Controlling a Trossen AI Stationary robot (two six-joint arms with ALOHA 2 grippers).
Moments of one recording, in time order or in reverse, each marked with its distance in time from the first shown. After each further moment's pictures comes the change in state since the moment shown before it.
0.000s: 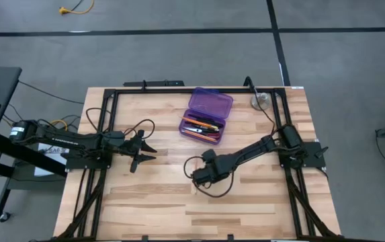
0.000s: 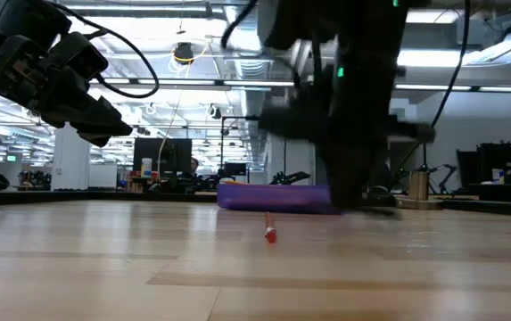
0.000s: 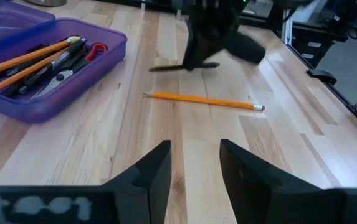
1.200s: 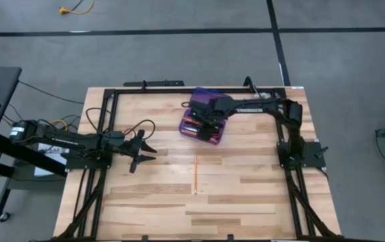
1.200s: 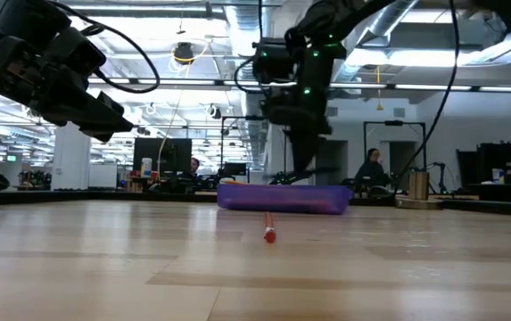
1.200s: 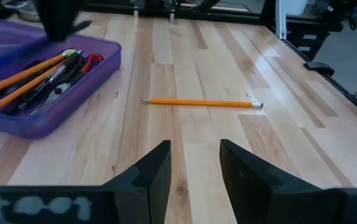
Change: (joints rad) left arm 0.000 0.000 0.000 0.012 0.013 0.077; right arm -0.566 -0.103 0.098 0.028 -0.191 -1.261
